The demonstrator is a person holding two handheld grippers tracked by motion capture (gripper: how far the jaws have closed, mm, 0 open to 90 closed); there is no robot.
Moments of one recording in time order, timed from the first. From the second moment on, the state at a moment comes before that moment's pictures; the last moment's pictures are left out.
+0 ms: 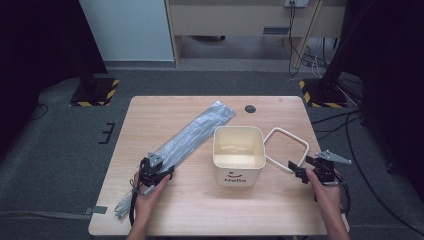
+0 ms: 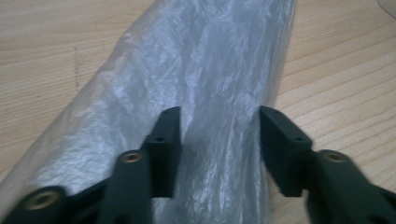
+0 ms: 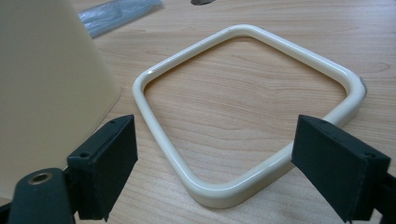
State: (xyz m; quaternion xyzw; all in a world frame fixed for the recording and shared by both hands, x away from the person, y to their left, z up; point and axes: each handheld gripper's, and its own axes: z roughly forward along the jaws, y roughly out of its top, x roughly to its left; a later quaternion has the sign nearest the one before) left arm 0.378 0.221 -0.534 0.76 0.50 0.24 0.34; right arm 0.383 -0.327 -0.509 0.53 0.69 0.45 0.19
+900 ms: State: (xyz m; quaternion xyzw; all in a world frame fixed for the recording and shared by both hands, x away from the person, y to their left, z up) left arm 0.361 0.240 -0.518 0.73 0.49 0.29 0.37; right arm 0.390 -0.325 -0.505 0.53 0.69 0.44 0.20
